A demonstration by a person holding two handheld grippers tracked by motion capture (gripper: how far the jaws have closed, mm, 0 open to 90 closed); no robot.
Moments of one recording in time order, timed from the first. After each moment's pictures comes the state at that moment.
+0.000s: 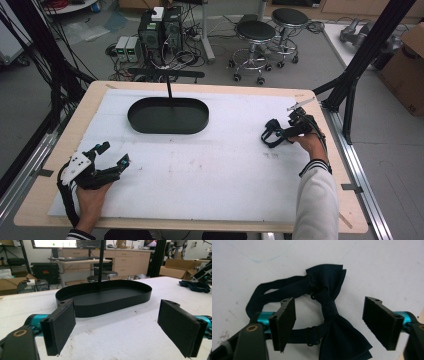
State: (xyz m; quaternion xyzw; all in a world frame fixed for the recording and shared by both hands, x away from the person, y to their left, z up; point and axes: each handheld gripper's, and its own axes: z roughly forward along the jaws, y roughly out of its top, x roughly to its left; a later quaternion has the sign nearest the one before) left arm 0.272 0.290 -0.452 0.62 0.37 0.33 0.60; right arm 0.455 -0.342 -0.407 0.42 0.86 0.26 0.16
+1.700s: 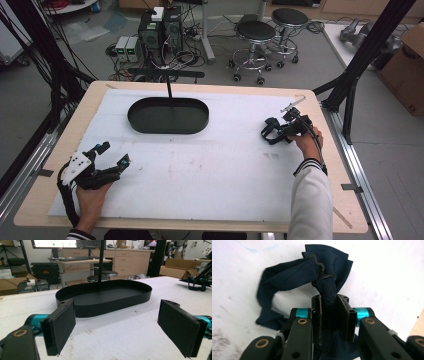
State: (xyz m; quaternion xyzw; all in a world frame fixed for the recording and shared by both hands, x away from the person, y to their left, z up) left arm 0.272 0.290 -0.452 0.63 0.37 0.34 0.60; right arm 0.457 -0.325 -0.406 0.41 0.87 0.21 0.17
